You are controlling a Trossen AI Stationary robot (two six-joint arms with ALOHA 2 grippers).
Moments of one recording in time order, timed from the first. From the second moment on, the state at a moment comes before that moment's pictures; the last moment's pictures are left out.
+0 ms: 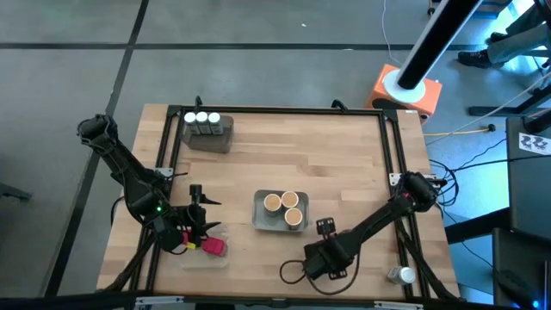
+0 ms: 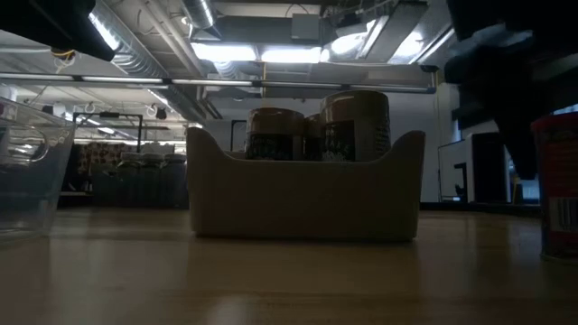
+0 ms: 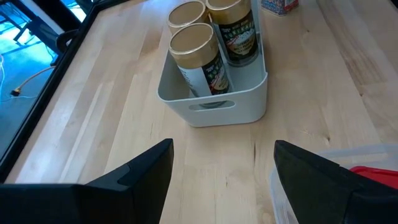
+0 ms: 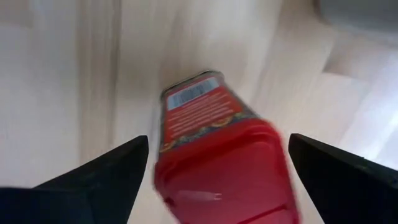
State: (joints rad) left arm -0.87 1.13 0.74 -0.59 -0.86 -0.50; right arm 0.63 2.03 1.56 -1.17 0.06 0.42
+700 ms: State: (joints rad) left arm -0.87 1.13 0.74 -0.59 -0.86 -0.50; right arm 0.57 2.03 1.56 -1.16 0.02 0.54
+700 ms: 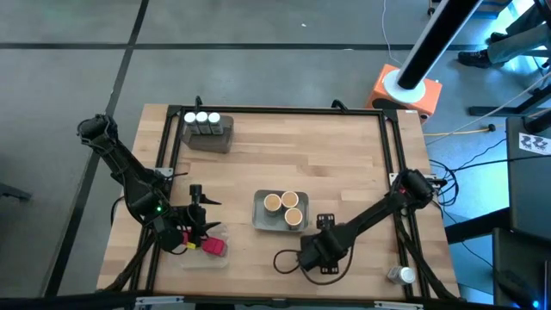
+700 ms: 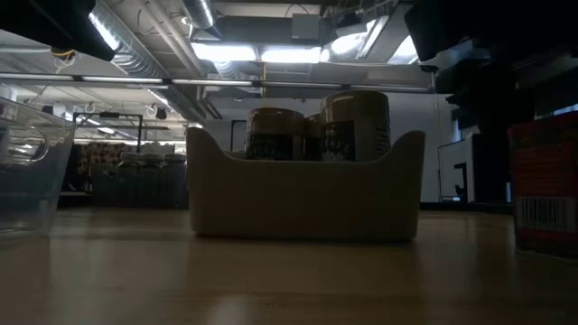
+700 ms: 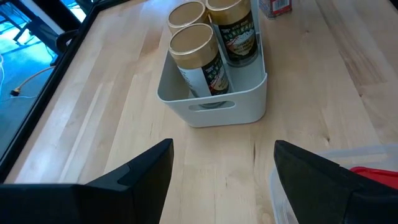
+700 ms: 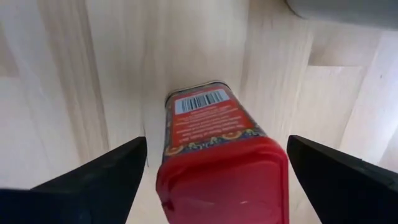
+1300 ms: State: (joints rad) left arm -0.87 1.13 0.74 -0.59 -0.86 -0.50; right arm 0.56 2.03 1.47 -1.10 -0.04 0.60
